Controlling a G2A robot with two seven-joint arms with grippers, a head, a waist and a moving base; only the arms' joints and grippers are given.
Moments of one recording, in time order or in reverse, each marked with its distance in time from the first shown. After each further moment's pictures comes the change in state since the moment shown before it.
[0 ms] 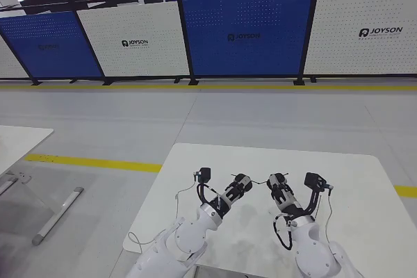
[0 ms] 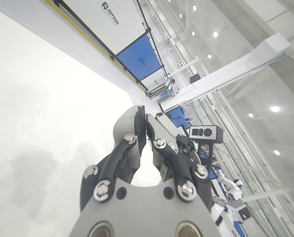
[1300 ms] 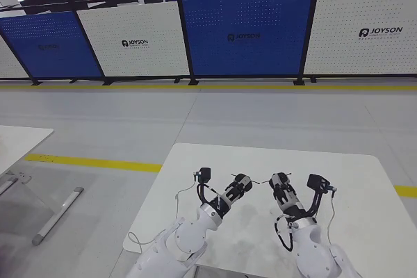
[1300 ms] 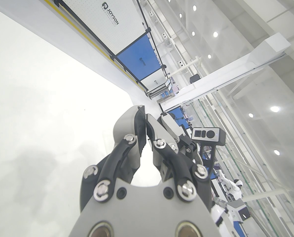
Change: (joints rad) left arm 0.000 0.000 0.000 0.000 0.000 0.000 0.000; right arm -0.029 -0.013 0.021 -0.016 -0.045 -0.021 -0.026
